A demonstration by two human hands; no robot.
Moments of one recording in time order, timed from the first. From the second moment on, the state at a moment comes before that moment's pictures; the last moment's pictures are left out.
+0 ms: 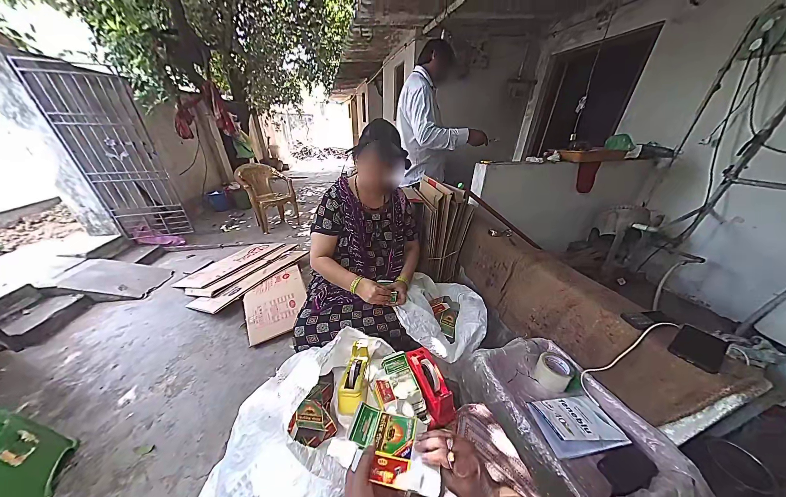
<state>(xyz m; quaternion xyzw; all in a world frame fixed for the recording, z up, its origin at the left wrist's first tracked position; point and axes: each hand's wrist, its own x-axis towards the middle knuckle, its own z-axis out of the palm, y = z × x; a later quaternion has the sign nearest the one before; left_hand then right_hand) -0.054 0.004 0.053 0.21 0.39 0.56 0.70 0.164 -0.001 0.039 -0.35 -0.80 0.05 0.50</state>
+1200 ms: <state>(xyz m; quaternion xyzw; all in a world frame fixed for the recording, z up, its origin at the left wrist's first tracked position) -0.056 -0.004 0.041 0.58 0.35 0.48 0.56 0.164 -0.019 0.060 -0.49 -0.53 0.46 0.51</state>
